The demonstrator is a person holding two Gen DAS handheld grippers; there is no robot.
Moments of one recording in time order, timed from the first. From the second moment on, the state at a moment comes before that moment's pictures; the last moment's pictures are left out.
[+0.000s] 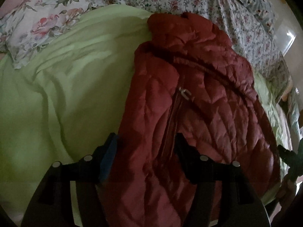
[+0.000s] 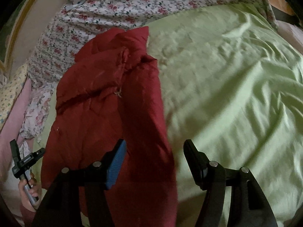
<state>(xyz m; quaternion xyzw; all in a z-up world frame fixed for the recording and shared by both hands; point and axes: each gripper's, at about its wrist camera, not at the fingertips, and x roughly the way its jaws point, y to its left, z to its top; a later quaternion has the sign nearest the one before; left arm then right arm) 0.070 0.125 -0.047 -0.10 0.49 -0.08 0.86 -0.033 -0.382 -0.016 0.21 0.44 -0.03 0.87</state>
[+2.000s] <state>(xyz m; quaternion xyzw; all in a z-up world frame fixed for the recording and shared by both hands) 0.033 0.167 0.041 -0.17 0.39 -0.20 0.88 -0.077 -0.341 0.058 0.25 0.33 0.19 0.89</state>
